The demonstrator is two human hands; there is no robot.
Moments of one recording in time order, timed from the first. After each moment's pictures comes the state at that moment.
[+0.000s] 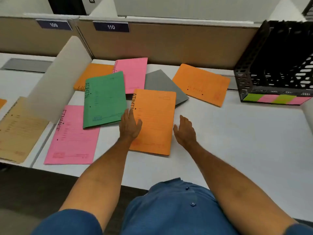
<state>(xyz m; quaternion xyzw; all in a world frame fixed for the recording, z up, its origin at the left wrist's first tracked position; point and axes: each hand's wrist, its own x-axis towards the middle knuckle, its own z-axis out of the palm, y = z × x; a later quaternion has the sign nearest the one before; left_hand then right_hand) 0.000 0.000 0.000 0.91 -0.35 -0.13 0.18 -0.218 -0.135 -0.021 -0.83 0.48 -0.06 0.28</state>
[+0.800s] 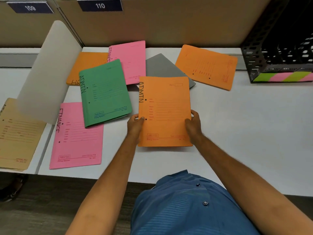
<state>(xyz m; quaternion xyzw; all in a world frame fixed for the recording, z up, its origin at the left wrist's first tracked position) 0.014 0.009 -0.031 0.76 -0.01 -0.40 0.51 -0.195 -0.113 -0.033 -0.51 0.61 -0.21 0.57</state>
